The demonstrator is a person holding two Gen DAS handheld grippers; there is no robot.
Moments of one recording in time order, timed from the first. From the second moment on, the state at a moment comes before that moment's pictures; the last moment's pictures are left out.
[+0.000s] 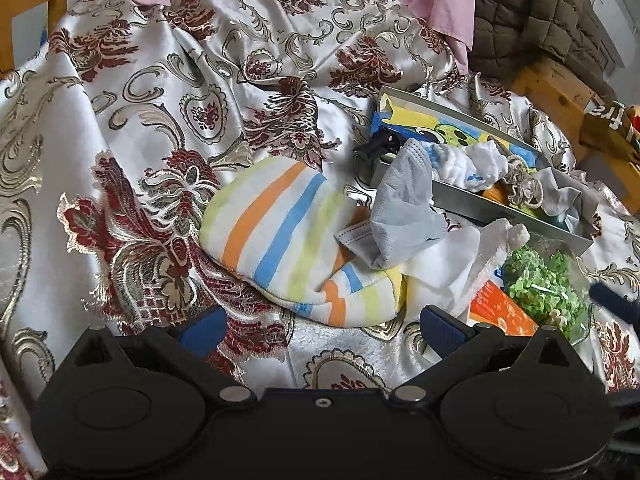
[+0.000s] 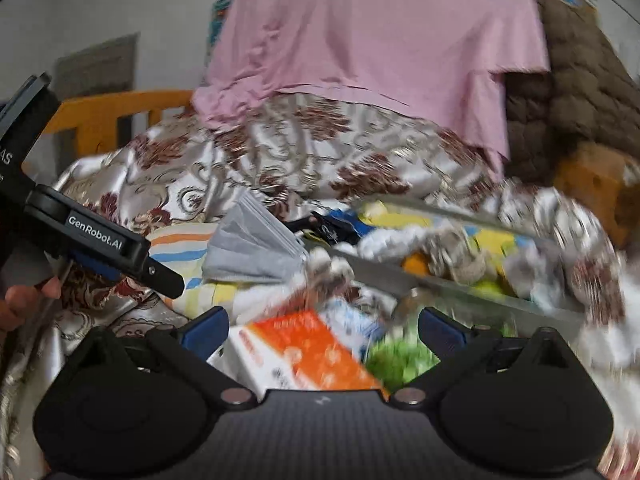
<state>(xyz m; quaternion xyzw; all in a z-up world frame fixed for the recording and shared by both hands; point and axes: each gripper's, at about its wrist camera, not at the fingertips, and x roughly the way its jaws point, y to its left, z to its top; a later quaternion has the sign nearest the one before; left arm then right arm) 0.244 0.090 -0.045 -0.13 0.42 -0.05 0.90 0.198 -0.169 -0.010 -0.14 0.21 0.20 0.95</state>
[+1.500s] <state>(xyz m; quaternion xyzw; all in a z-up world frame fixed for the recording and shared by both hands) 0.286 0.142 -0.072 -0.31 0.40 -0.03 0.86 0.314 -0.044 -0.030 -0.32 0.32 0.29 0.85</state>
